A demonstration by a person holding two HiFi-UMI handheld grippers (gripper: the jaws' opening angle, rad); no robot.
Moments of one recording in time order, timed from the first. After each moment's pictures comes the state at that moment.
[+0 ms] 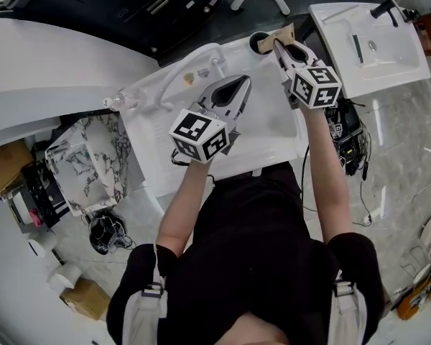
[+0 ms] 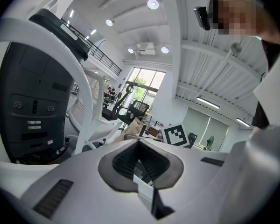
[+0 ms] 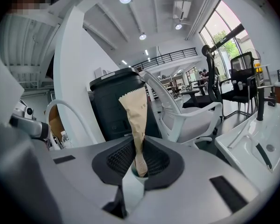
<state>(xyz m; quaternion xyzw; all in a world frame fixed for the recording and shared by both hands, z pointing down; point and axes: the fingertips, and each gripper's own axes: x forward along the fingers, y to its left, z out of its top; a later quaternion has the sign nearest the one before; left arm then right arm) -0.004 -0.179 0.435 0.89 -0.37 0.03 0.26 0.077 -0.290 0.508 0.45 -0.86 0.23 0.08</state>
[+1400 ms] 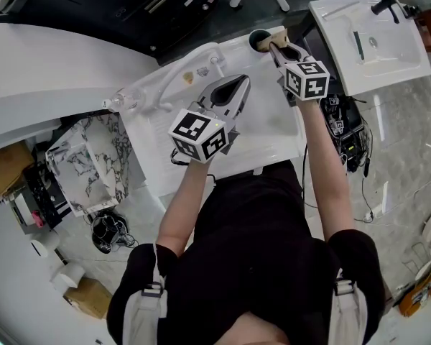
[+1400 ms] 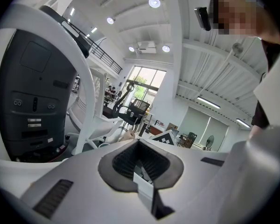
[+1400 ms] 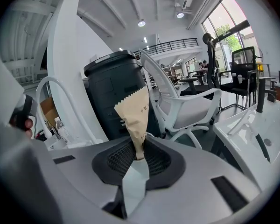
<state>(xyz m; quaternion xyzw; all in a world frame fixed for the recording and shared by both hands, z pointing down) -0.006 -0.181 0.442 0.89 -0.37 0.03 0.26 0.073 -0.294 0.569 0.44 -0.85 0.25 0.15</state>
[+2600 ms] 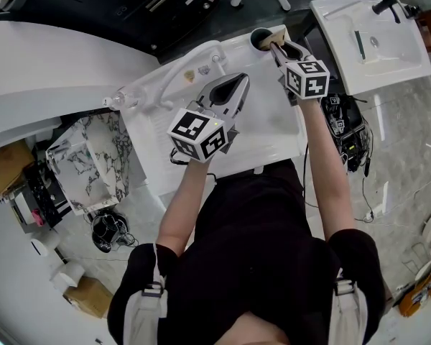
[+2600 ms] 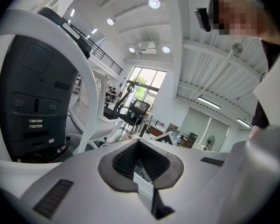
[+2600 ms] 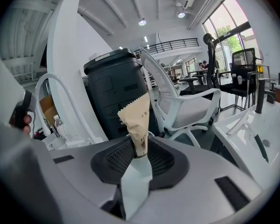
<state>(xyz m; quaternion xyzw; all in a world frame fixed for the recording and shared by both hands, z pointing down) -0.011 -0.180 0.441 0.89 -0.38 0.03 0.26 0.074 -0.293 0.575 0.45 -0.84 0.25 0.16</state>
